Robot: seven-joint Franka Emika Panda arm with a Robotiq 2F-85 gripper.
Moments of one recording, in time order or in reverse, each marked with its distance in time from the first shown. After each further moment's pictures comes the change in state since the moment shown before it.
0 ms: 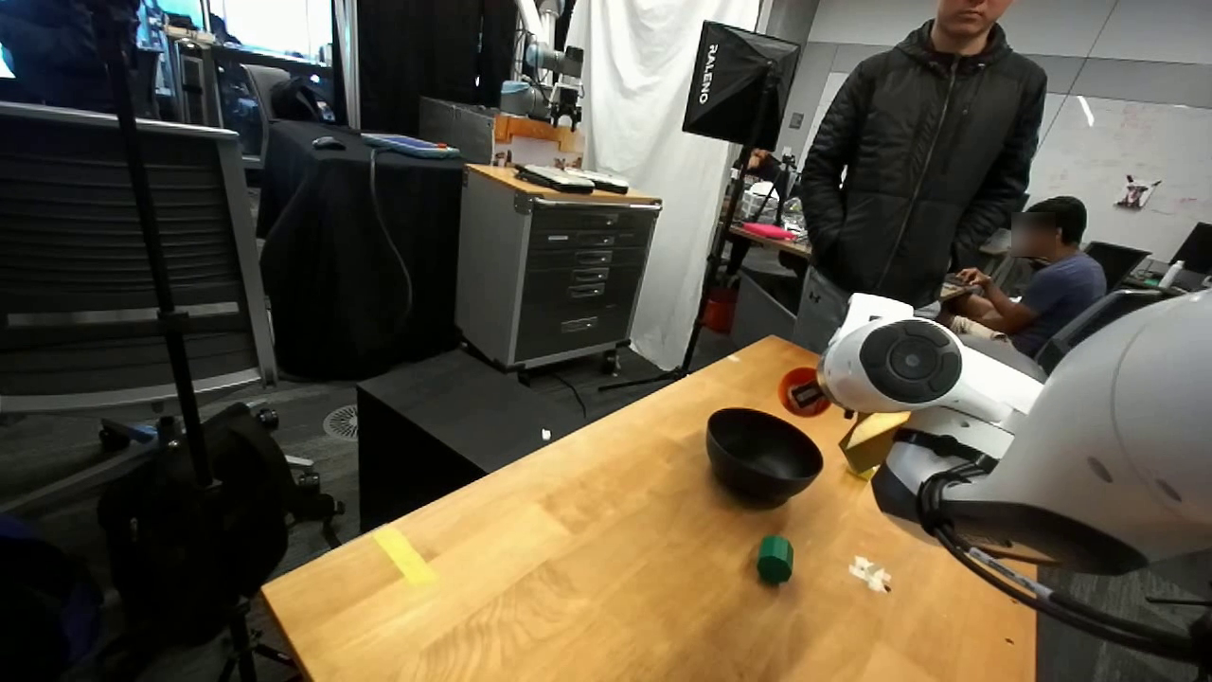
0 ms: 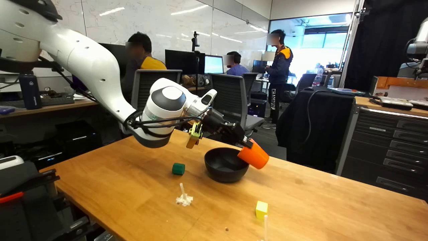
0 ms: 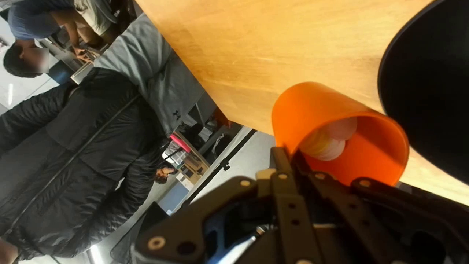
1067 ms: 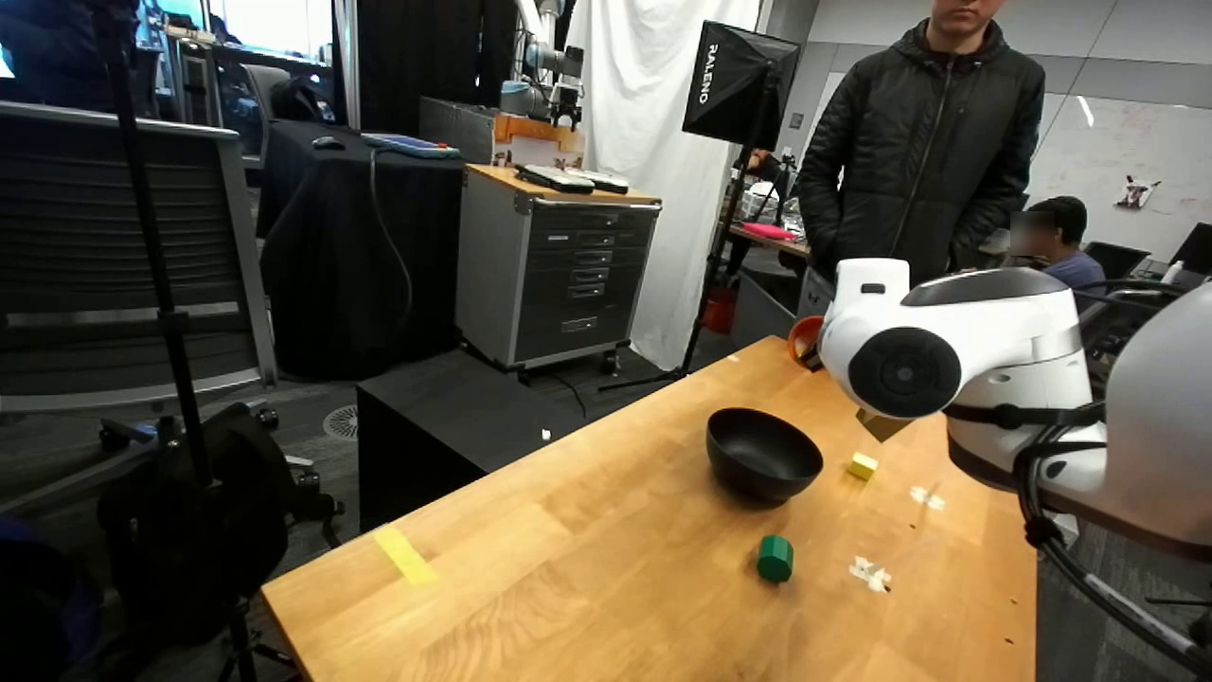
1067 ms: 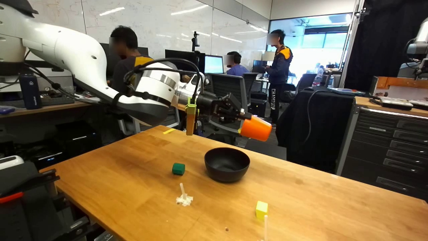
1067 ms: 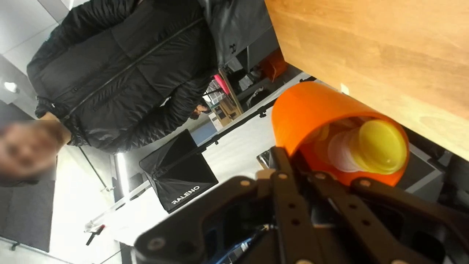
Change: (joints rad) arm 0.154 0.072 -0.209 -0.034 -0.692 -0.100 0.465
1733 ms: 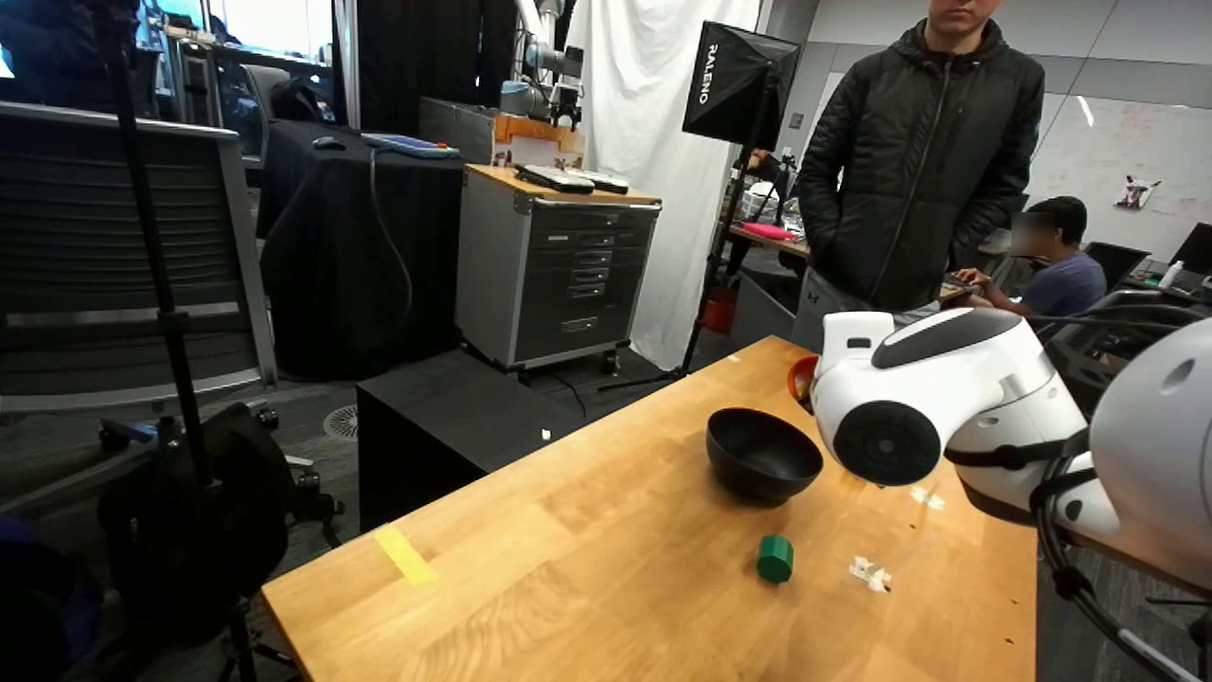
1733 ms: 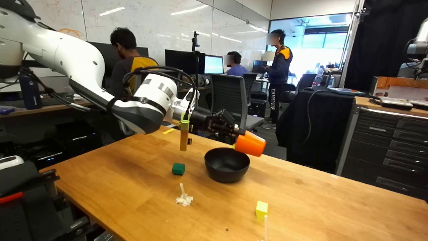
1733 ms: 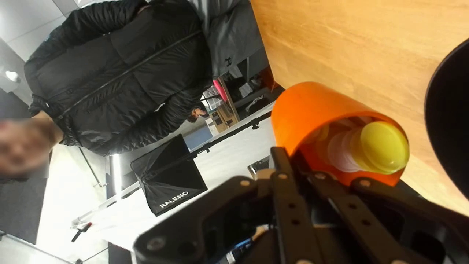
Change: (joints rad) arm -0.002 0.000 0.076 0.031 -0.235 -0.084 0.209
